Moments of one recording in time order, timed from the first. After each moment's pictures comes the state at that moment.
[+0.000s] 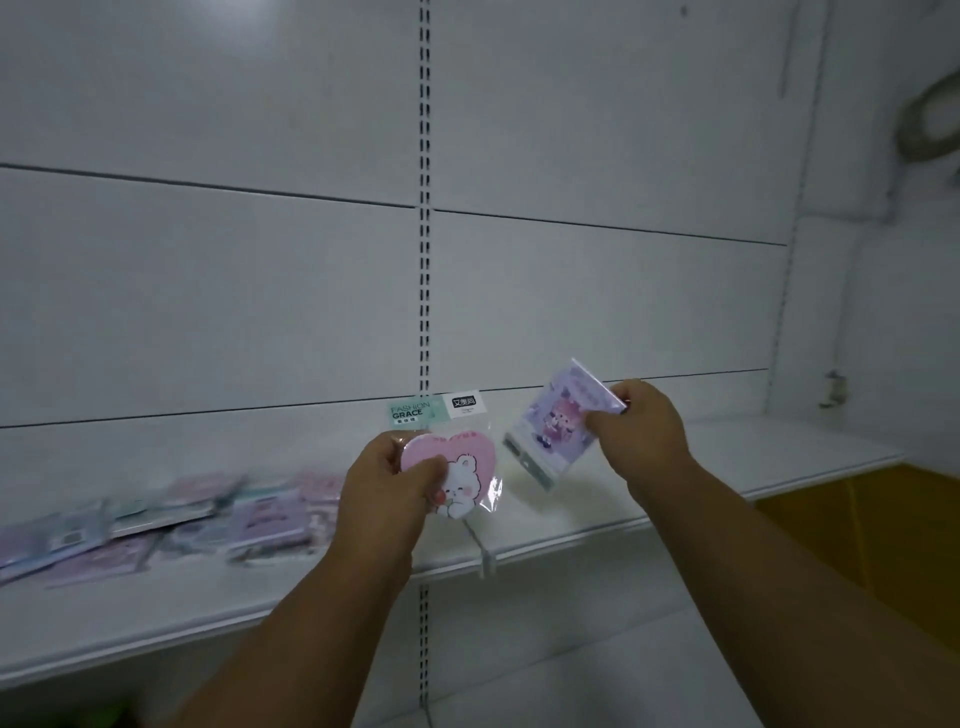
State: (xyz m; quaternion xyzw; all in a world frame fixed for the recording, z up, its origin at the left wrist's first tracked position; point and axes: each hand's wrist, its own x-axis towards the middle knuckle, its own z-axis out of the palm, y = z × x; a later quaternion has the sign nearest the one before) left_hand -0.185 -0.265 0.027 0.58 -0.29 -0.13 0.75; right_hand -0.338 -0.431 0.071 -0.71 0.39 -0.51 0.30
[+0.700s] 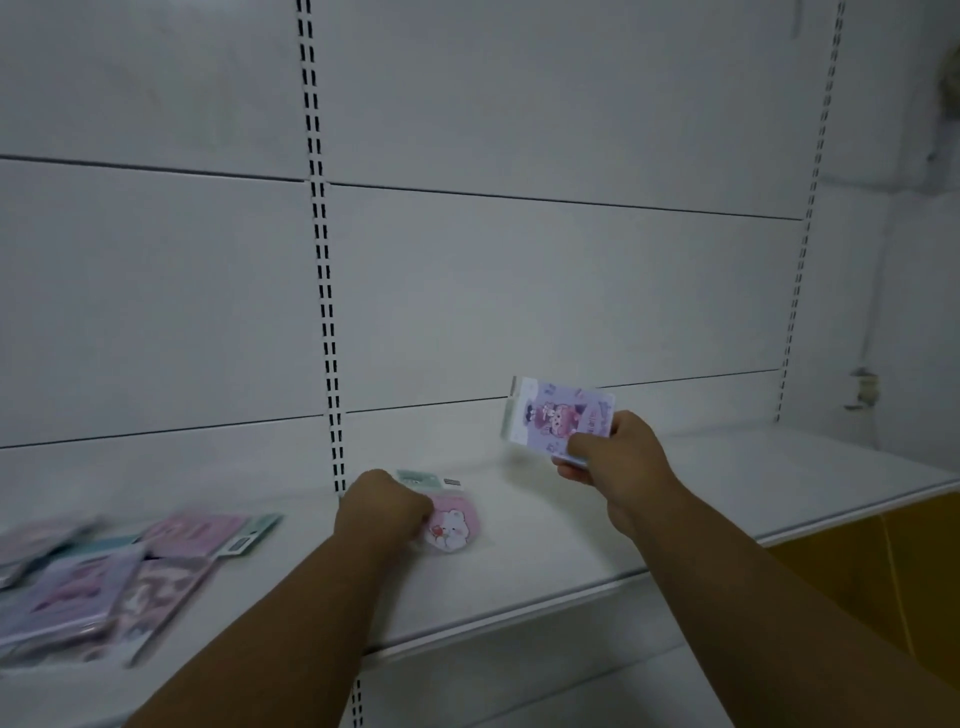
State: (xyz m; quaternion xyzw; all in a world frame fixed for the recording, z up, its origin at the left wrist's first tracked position) left_hand -0.146 -0.477 0.000 0.87 -0.26 -0.09 0.41; right_hand -0.346 -0.596 0.046 -0.61 0.32 -0.47 0.56
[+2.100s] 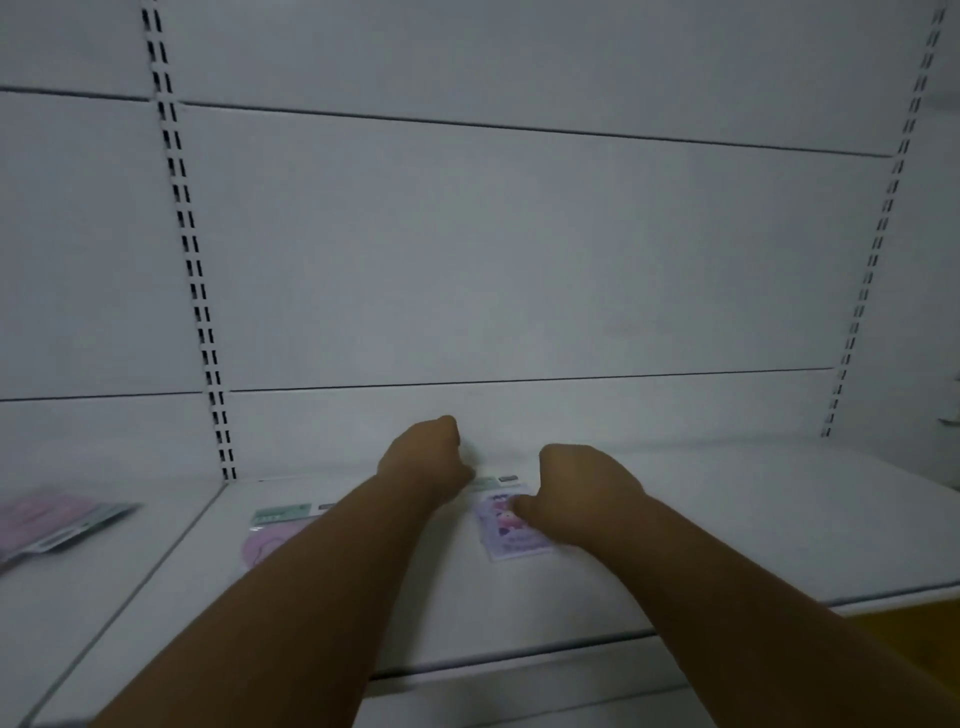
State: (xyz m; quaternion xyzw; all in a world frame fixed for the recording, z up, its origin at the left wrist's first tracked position) left_hand -0.197 -0.676 0.000 0.90 -0.38 0.07 0.21; right_hand -0.367 -0.745 0.020 -0.94 0.32 -0.14 0.08
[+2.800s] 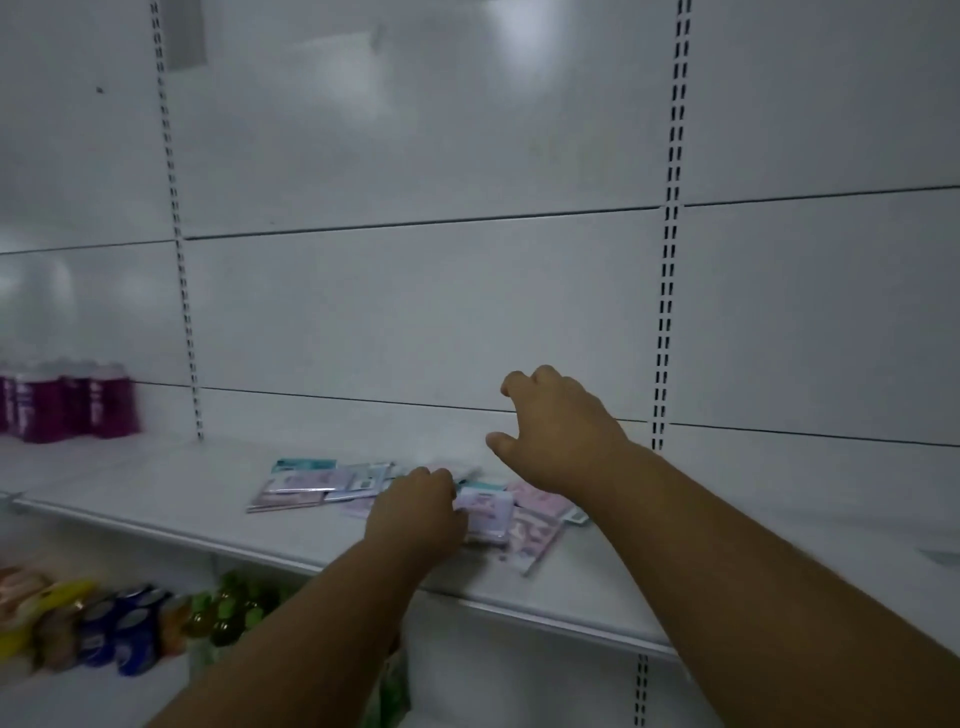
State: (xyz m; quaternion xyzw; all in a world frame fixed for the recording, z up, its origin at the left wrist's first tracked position) left_hand -0.075 -0.199 0.003 0.96 -0.16 0.18 0.17; right_hand -0.169 -0.329 0.102 -0.95 -0.02 -0.30 0.03
